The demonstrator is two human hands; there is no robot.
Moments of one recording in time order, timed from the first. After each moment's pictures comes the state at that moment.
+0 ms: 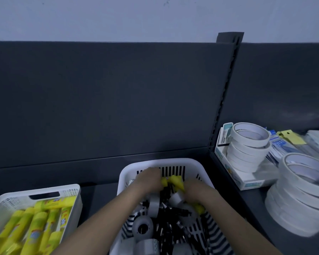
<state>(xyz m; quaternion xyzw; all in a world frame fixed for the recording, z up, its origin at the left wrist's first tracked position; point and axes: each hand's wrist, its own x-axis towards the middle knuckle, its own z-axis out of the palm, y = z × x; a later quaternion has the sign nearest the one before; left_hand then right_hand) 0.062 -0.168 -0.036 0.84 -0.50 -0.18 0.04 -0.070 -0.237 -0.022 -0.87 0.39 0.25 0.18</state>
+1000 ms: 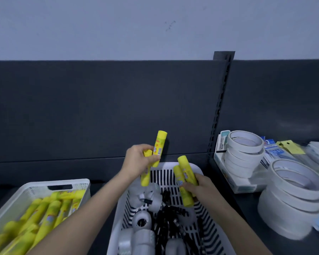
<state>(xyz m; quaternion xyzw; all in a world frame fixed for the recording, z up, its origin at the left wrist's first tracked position) 0.051 -0.115 0.048 0.77 -0.38 -0.12 0.49 -0.130 -0.197 0.024 -0.72 0.34 -0.15 0.59</state>
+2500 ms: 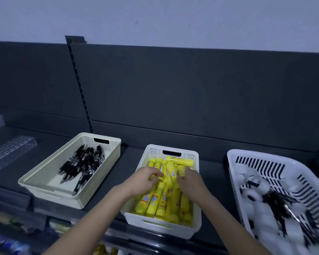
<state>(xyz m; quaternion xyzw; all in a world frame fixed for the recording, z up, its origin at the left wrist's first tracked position) 0.171 0.202 -0.026 0.85 -0.42 -0.15 0.28 0.063 0.067 -0.011 -0.91 0.28 -0.03 0.29</state>
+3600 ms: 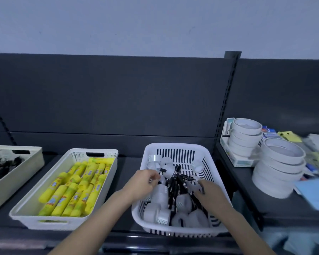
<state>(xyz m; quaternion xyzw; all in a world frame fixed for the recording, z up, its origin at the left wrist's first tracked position) -0.018 0.010 -0.010 0.83 -0.47 -0.12 0.27 -0.187 -0.128 -0.016 -0.90 0.35 -0.06 0.25</state>
